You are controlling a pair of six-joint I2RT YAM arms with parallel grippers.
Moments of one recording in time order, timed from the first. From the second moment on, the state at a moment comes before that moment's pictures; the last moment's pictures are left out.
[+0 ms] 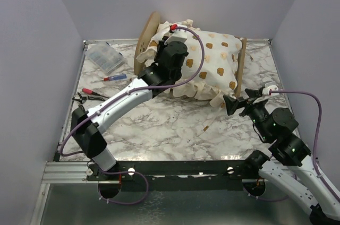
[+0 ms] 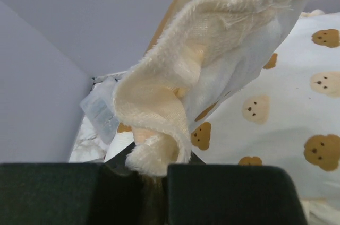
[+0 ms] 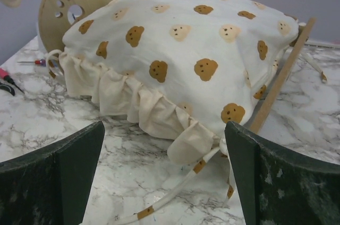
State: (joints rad) left arm -0.84 1.56 1.59 -0.22 -0.94 0.16; right arm 0.65 0.44 0.71 -0.27 0.29 0.08
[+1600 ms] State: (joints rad) left arm -0.79 1.80 1.86 -0.27 -0.73 0.16; right arm 0.65 0.36 0.73 -0.47 0.45 0.14
